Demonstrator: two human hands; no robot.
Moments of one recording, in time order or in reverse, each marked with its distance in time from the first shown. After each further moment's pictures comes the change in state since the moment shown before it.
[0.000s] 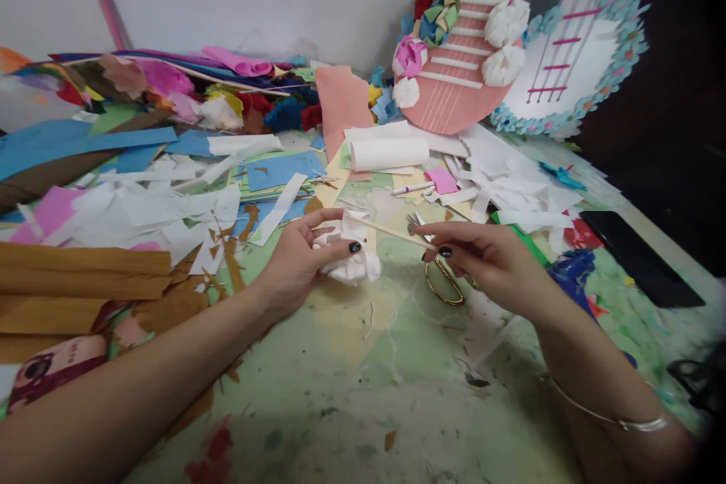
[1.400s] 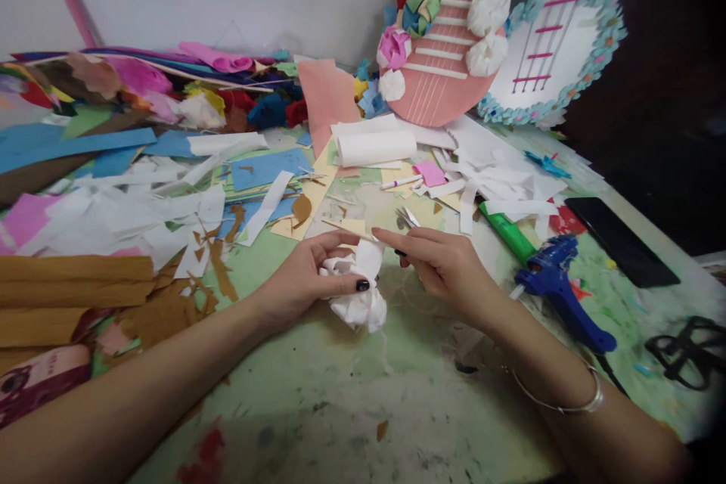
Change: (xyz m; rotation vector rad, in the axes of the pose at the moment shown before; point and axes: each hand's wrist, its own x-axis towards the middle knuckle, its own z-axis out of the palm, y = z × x) left_hand -0.016 -0.001 0.009 0.129 -0.321 -0.190; right_hand -0.001 0.005 0.036 -0.300 0.088 -0.366
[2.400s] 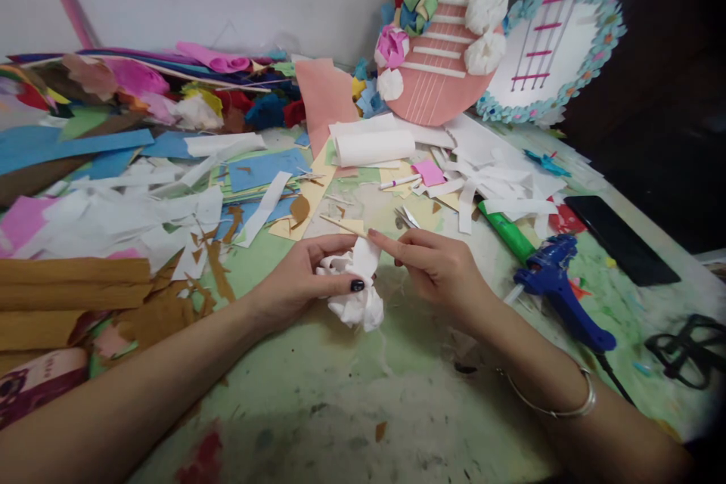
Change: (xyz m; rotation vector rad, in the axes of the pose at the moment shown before) left_hand 0.000 0.004 -0.001 -0.073 -0.061 -0.009; right_hand -0.001 -0.004 0.006 -0.093 0.075 -0.044
